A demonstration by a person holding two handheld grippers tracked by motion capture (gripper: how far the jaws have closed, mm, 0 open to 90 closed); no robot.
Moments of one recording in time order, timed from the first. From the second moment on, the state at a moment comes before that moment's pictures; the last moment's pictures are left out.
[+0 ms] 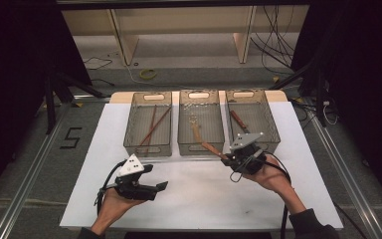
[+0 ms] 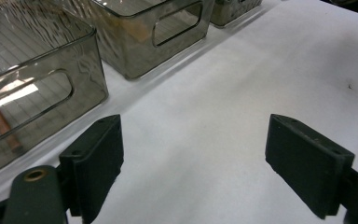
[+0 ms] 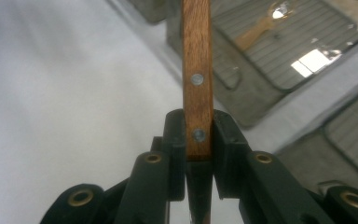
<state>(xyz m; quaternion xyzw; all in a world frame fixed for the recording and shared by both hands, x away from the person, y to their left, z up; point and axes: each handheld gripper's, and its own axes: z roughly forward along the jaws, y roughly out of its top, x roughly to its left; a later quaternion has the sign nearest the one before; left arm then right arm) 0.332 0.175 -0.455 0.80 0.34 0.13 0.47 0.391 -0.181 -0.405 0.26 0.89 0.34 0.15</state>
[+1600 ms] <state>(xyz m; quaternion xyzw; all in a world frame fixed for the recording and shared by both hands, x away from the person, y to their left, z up) 0.326 0.188 -0.463 0.79 0.35 0.15 0.49 0.535 -0.233 -0.387 0.48 0.80 0.30 0.19</state>
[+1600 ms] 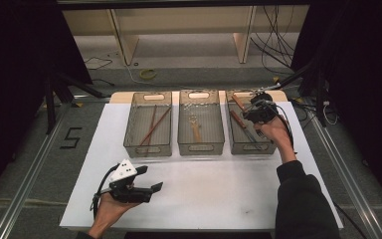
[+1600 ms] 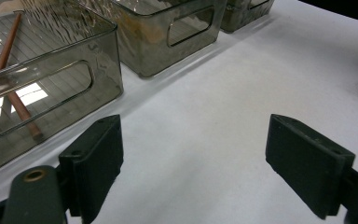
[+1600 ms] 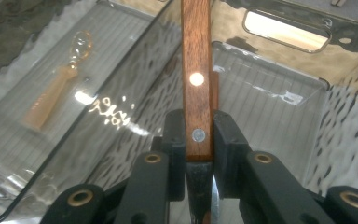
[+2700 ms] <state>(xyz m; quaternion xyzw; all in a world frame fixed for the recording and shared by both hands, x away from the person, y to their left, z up) 0.327 0.186 -0.465 0.79 0.35 0.14 0.49 0.507 -0.217 -0.382 0.46 0.81 0.33 0.18</state>
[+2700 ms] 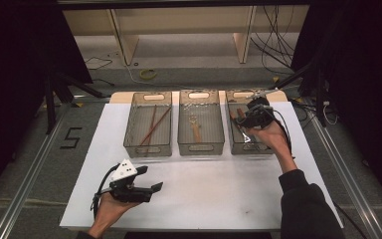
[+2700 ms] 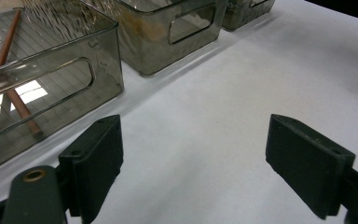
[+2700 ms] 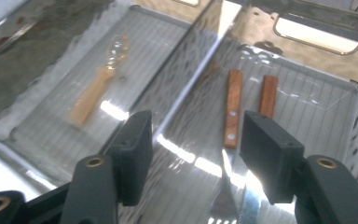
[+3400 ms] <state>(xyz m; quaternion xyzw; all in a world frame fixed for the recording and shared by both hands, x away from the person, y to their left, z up) 0.328 0.183 -0.464 0.79 0.35 0.14 0.49 0.401 -0.197 -0.393 0.38 0.80 0.44 0.13</state>
